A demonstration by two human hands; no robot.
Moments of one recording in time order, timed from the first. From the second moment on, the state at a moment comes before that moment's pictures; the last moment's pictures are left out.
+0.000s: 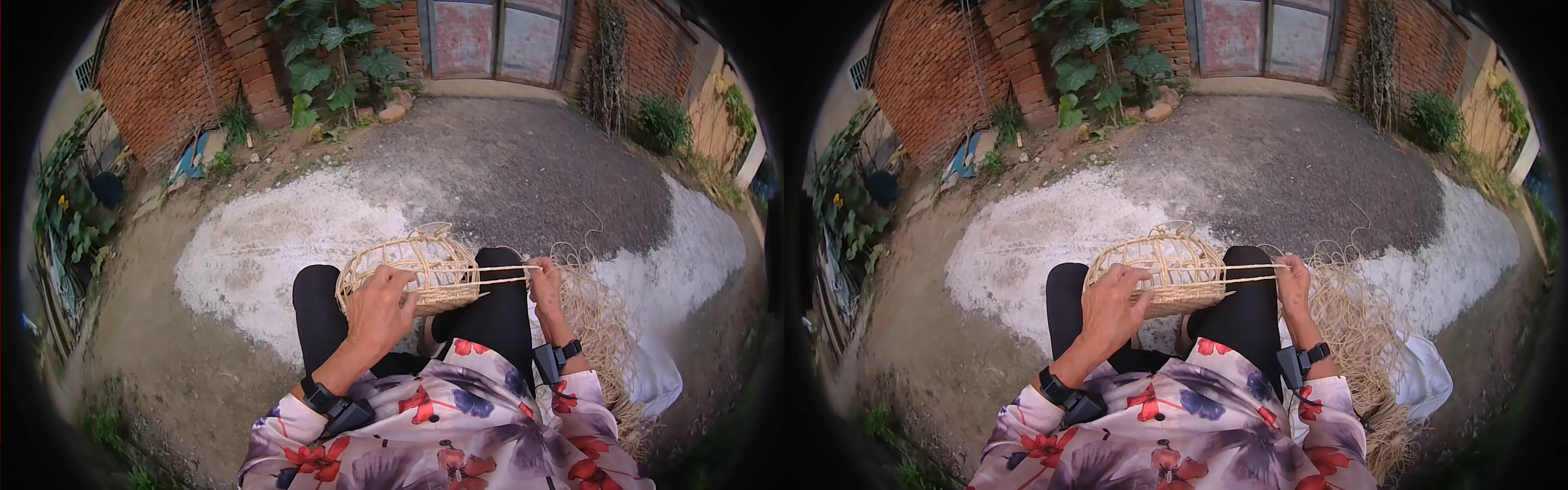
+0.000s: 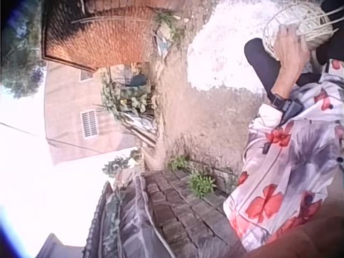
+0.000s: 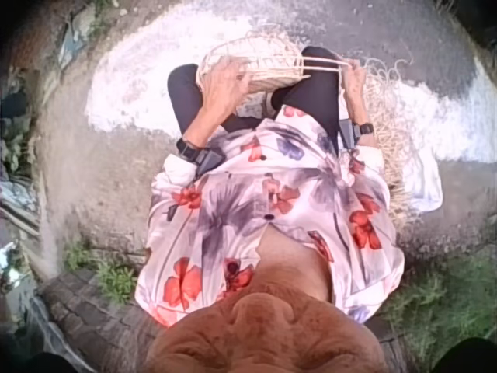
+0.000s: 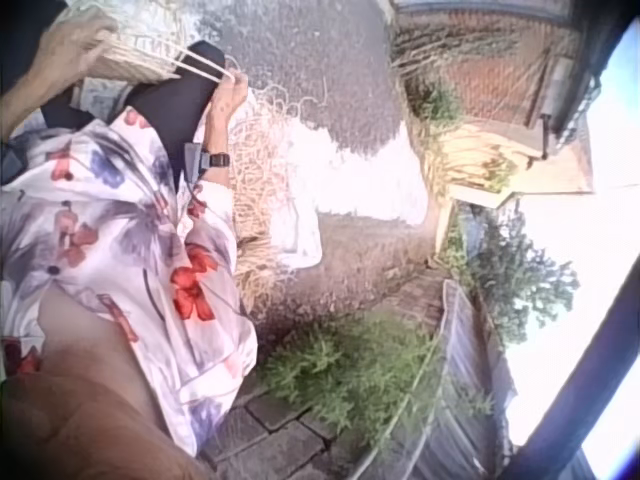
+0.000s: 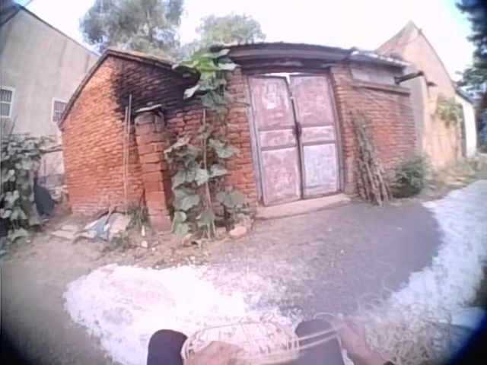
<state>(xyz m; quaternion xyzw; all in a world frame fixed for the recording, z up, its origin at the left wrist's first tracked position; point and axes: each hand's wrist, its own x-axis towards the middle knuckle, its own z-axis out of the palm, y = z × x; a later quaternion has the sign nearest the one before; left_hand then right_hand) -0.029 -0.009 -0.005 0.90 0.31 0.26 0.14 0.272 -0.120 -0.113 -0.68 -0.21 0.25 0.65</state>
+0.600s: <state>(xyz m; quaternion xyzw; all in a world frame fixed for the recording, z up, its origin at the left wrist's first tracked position) 0.017 0.001 0.000 0.69 0.37 0.18 0.60 0.182 -0.104 -0.069 -0.28 -0.17 0.59 0.73</state>
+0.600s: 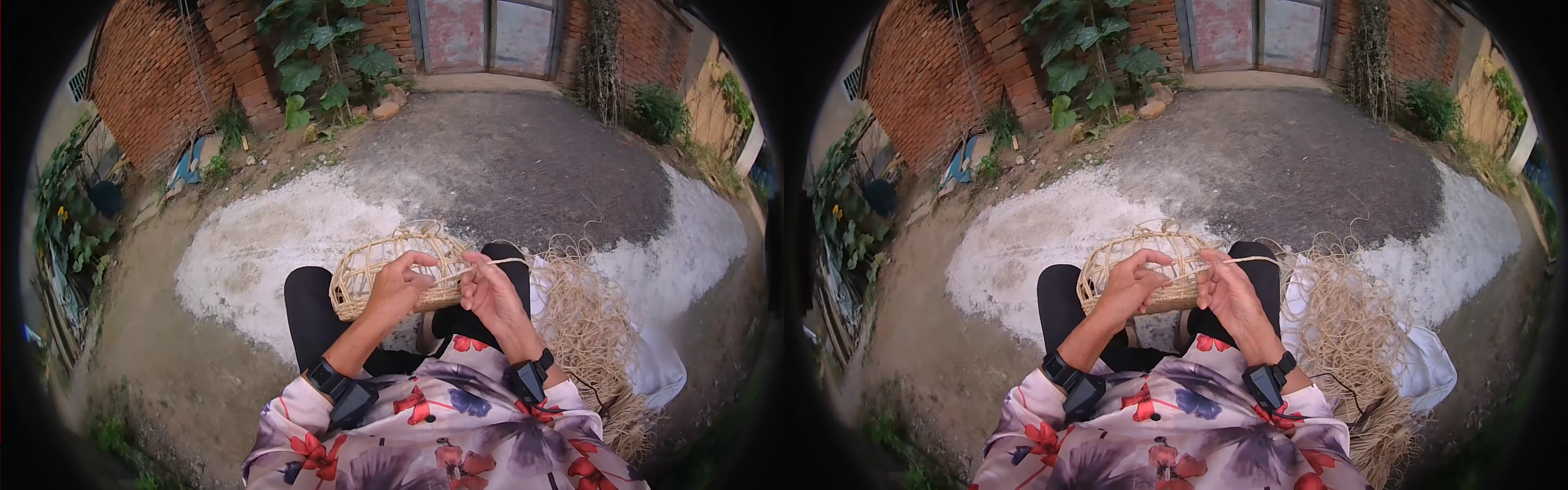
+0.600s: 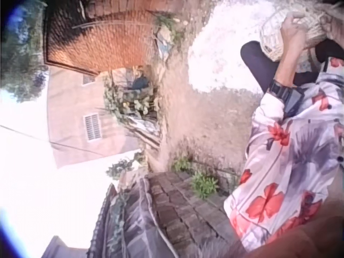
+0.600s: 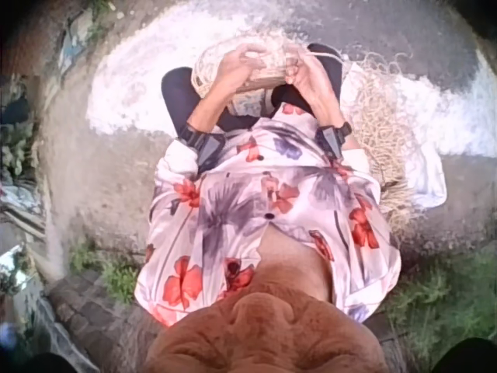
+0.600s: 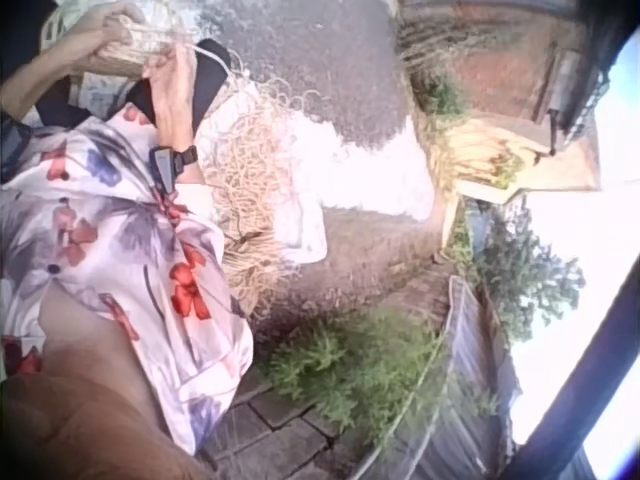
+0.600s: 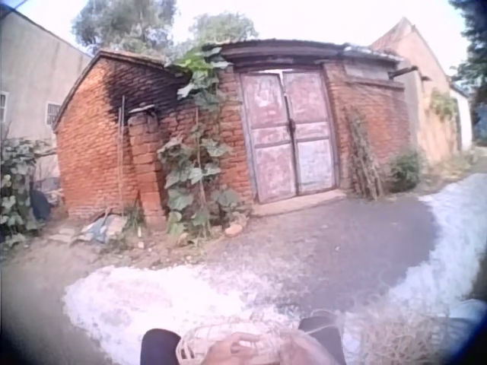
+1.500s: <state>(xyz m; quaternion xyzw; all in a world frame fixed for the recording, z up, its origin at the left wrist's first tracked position) -0.016 0.010 -0.026 0.85 0.35 0.33 0.22 0.130 -0.053 -0.012 -0.60 -0.68 0.07 0.42</state>
